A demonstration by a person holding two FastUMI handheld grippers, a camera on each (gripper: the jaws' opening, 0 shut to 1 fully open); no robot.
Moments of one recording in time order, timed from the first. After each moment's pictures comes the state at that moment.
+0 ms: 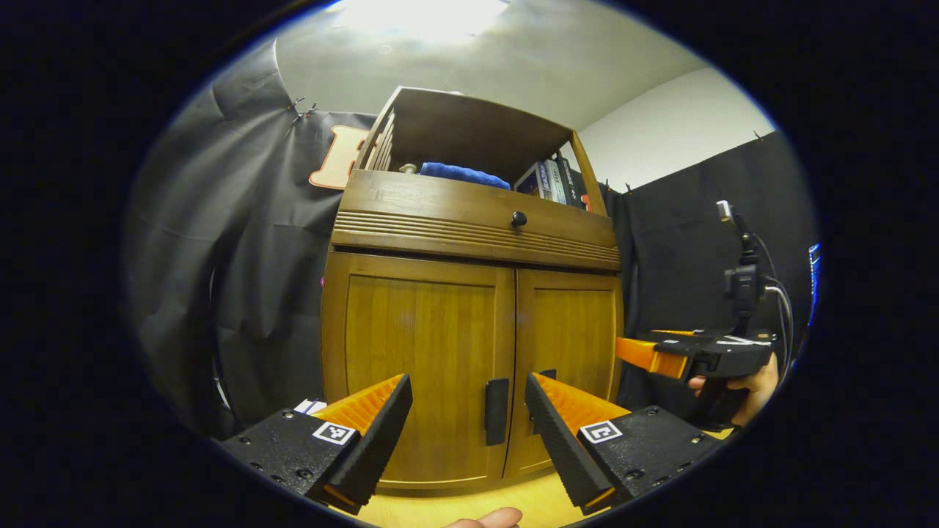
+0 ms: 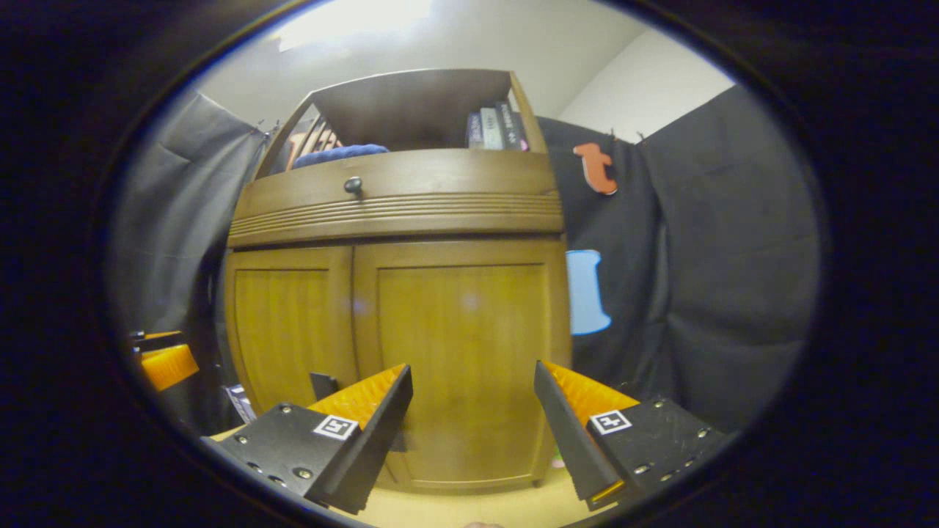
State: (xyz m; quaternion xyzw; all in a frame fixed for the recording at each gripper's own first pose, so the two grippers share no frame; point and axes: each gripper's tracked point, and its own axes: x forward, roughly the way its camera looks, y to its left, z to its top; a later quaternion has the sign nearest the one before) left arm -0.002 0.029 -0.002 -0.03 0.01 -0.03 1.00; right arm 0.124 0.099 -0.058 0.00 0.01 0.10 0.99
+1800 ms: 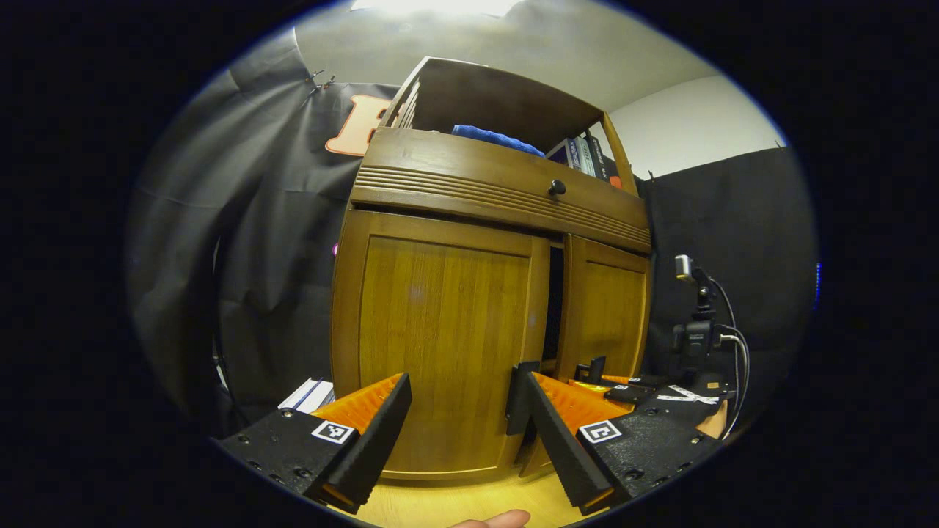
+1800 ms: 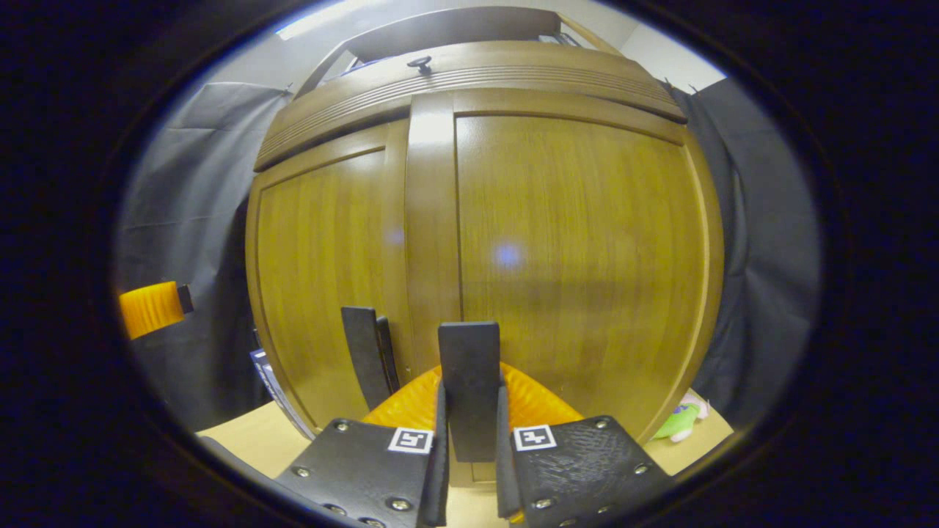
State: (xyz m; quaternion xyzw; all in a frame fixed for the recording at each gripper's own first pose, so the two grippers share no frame) left arm 0.021 0.052 -0.033 -0.05 0.06 -0.01 1.00; right arm 0.155 0.171 -0.163 -0.02 0.10 0.18 0.98
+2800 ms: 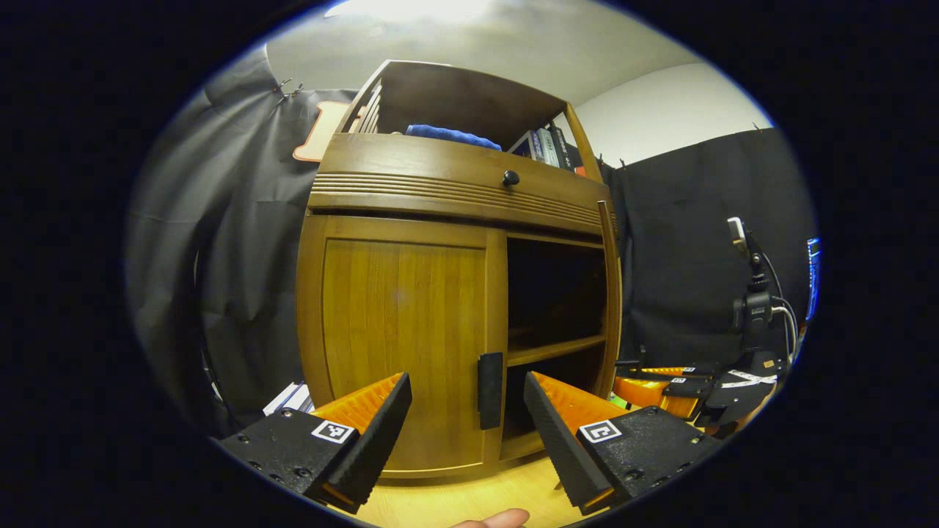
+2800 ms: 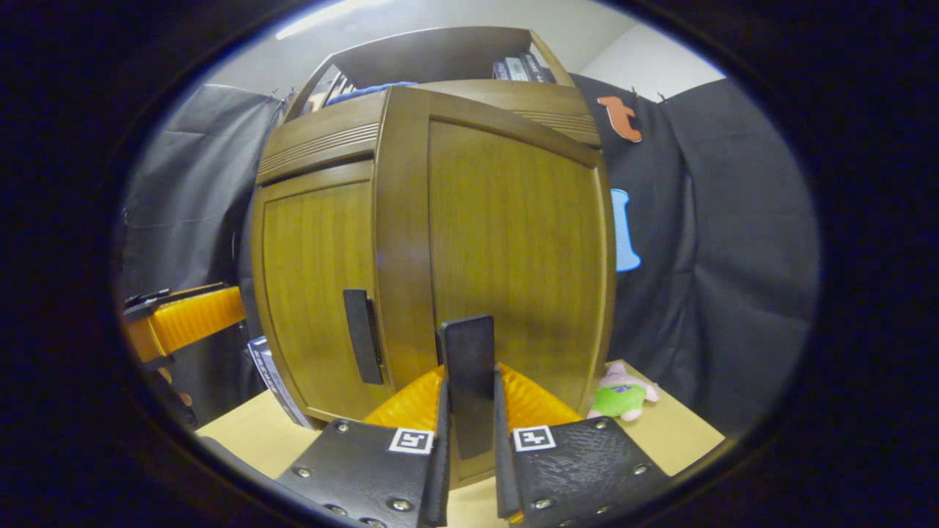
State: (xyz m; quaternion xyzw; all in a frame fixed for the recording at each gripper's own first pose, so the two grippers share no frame) left arm 0.012 0.009 -0.033 -0.02 0.06 -0.06 1.00; right arm 0.074 0.090 -0.136 -0.03 0.10 0.09 0.99
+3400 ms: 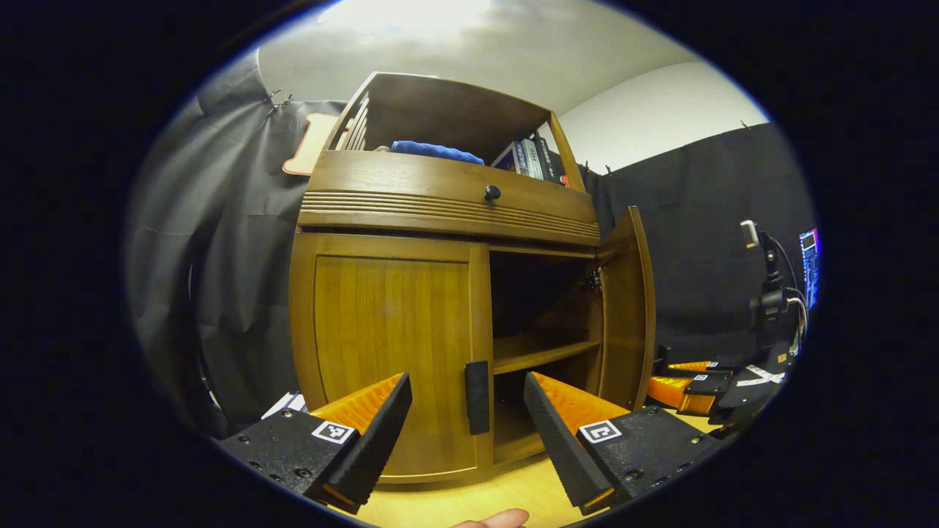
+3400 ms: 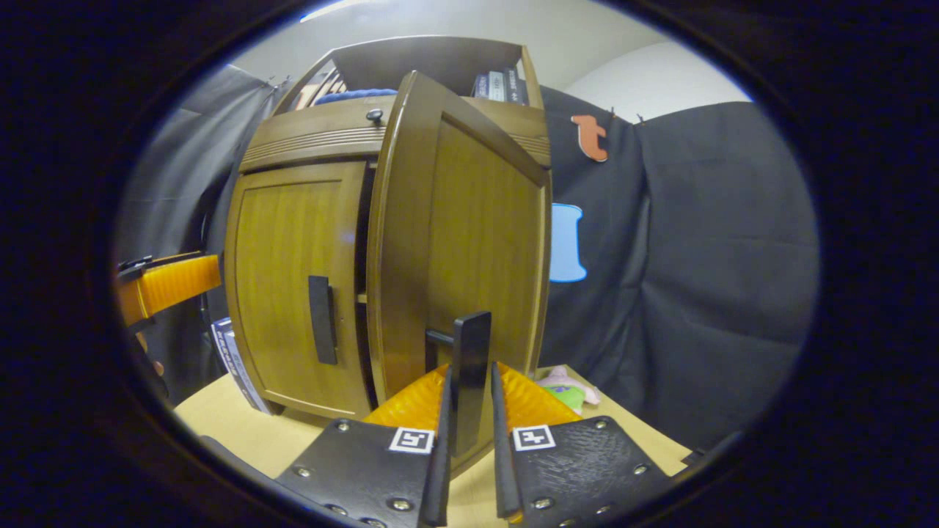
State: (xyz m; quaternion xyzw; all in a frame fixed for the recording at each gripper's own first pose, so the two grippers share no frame) left arm 0.005 -0.001 -0.023 -0.01 0.04 -0.08 1.00; right arm 0.048 0.036 -0.122 -0.08 0.07 0.02 0.99
